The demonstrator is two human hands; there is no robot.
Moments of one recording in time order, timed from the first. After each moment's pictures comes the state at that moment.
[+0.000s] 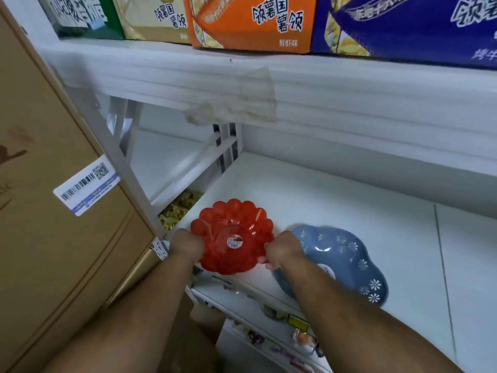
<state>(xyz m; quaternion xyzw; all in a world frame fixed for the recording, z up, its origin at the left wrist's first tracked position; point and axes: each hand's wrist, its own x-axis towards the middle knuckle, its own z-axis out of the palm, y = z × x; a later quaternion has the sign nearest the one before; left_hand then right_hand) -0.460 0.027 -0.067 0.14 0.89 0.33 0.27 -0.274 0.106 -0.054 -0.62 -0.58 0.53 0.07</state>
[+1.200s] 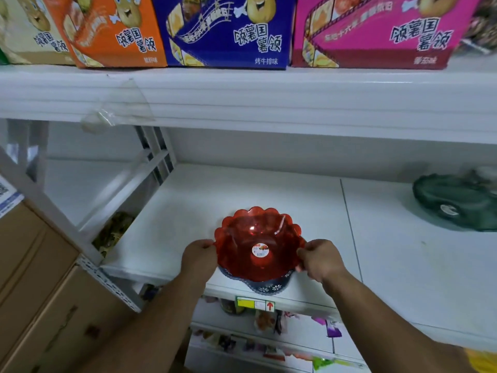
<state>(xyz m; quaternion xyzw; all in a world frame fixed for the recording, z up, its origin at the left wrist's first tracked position) -0.313 0.036 -0.076 0.26 0.74 0.45 0.42 -0.060 0.084 -0.071 -0.68 -0.54 0.42 0.25</state>
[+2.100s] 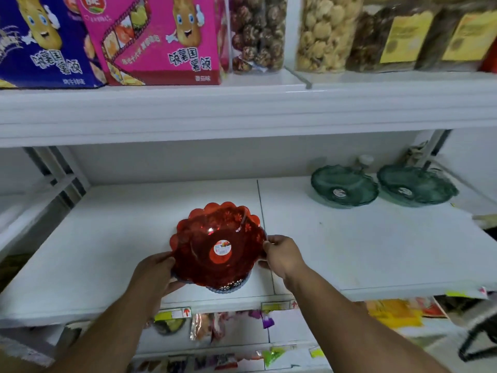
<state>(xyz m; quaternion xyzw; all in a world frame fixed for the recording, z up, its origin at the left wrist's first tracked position) -0.189 0.025 -0.050 0.26 0.67 0.48 0.51 0.063 0.058 -0.058 -0.62 -0.39 0.54 0.41</state>
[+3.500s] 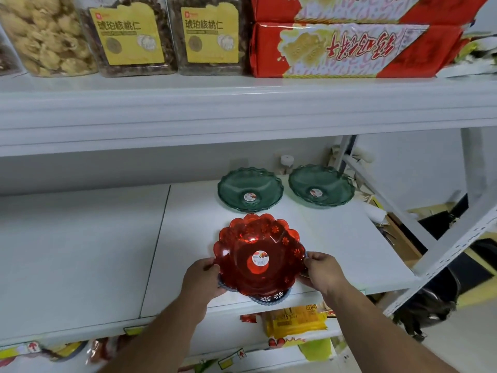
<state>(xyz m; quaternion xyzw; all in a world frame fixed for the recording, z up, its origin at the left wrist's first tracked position) 0.200 0.054 -0.084 0.33 0.66 0.39 0.55 0.451 0.044 -0.090 -0.67 -0.23 0.53 0.46</state>
